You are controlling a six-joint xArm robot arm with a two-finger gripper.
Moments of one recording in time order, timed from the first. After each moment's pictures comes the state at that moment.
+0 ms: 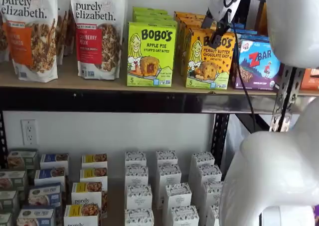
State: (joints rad) arm -0.16 -0.25 -1.45 0.29 1.49 -1.68
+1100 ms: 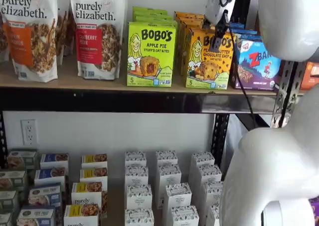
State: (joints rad) arm -0.09 -0.14 -1.58 0.17 1.64 -1.63
